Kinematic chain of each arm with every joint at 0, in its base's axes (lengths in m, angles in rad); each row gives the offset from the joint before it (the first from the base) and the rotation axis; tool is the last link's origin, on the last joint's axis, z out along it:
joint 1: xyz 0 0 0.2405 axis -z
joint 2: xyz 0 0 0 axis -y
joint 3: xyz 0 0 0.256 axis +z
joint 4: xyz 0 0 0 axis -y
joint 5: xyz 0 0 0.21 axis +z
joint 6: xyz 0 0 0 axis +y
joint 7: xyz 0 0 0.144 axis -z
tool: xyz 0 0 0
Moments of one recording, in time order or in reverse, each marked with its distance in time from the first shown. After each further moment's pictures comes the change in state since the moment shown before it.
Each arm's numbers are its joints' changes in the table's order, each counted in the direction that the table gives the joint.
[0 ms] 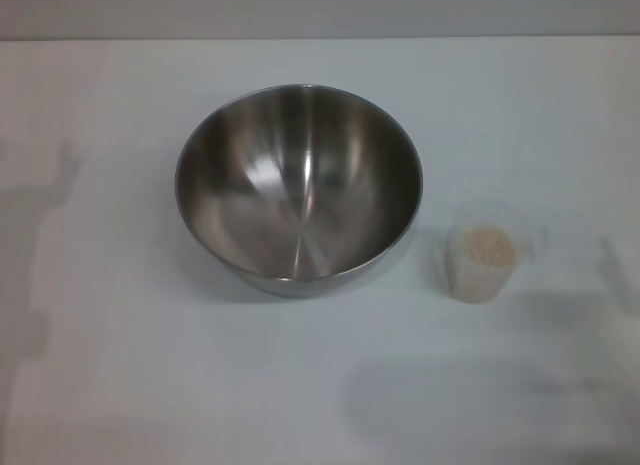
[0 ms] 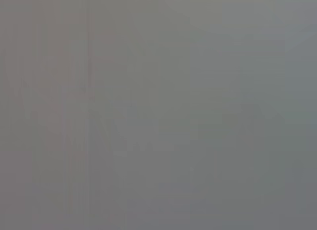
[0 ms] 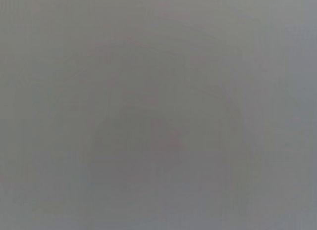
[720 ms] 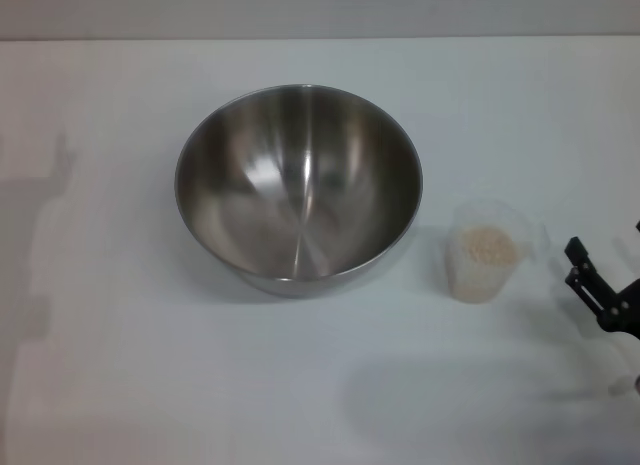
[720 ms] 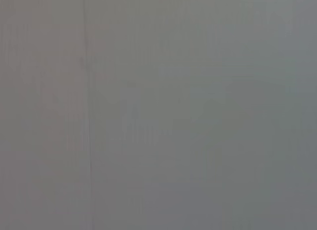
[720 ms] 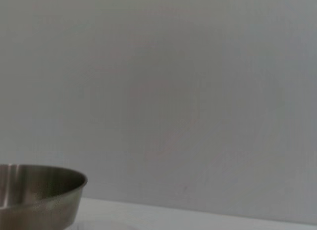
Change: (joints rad) left arm 0.077 0.002 -0.013 -0.111 -0.030 -0.022 0.011; right arm -0.037 -0.002 -0.110 -0.004 -0.001 0.224 0.015
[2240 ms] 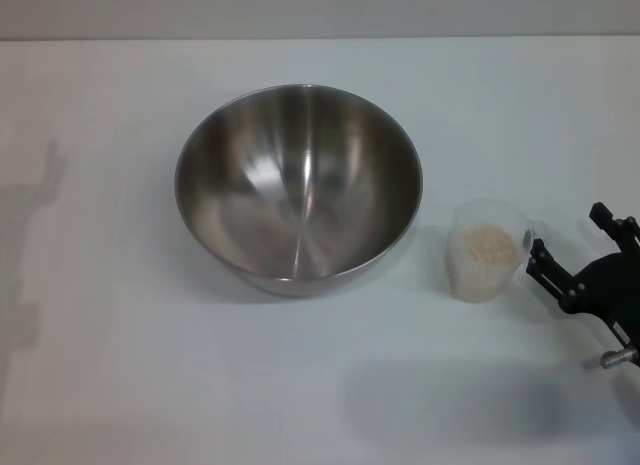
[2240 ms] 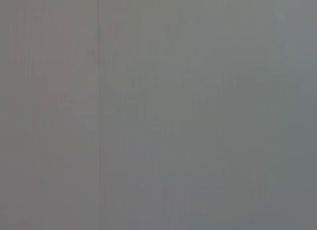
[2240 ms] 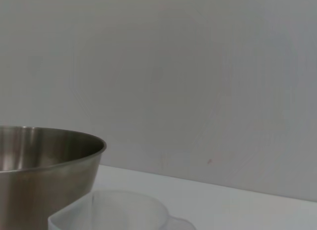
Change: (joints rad) left arm -0.019 -0.002 0.009 -0.003 -0.012 0.009 0.043; right arm -0.092 0.003 -0.028 0.007 0.009 0.137 0.002
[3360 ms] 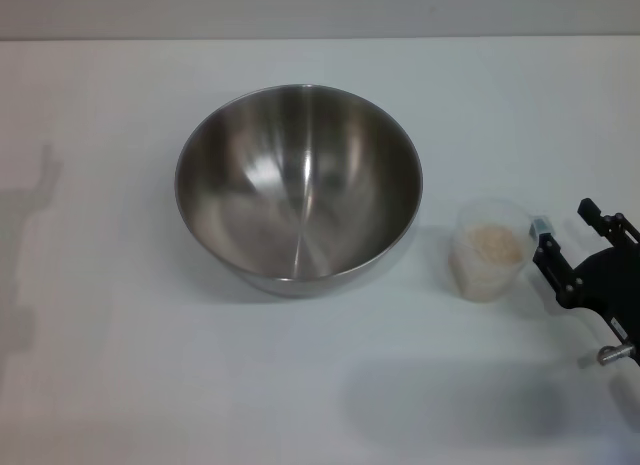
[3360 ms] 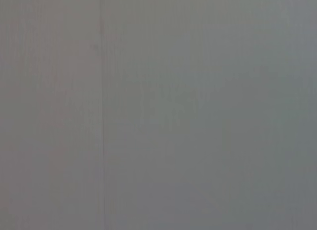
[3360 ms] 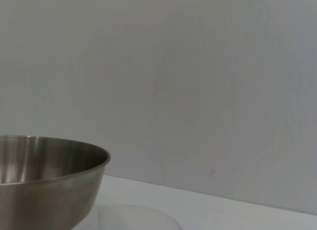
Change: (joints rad) left arm -0.008 0.000 0.001 -0.011 0.000 -0.002 0.005; right arm -0.004 -0.002 0.003 -0.008 0.000 -0.020 0.022
